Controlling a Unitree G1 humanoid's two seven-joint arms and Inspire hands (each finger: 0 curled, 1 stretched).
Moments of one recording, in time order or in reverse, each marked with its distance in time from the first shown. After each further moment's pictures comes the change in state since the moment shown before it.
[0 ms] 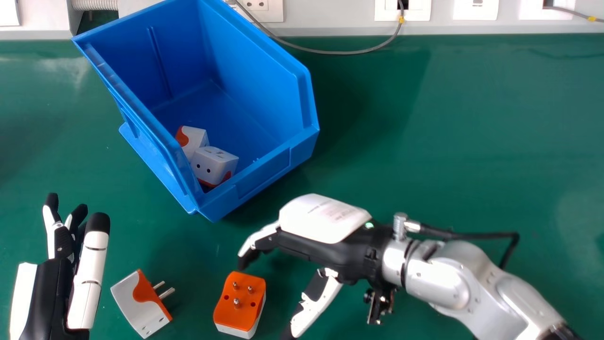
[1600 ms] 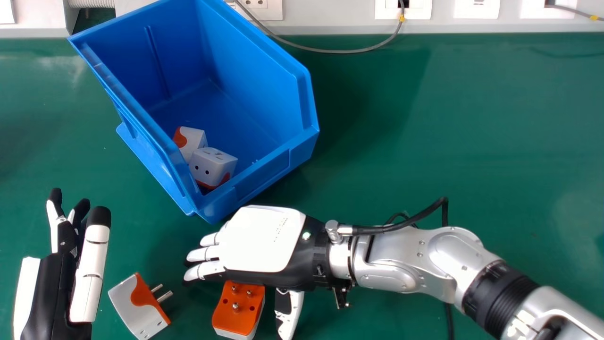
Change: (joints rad) left arm -0.020 -0.002 -0.004 -0.008 -0.019 0.026 -0.009; right arm -0.308 0.106 0.275 0.367 -0.392 -0.190 -0.423
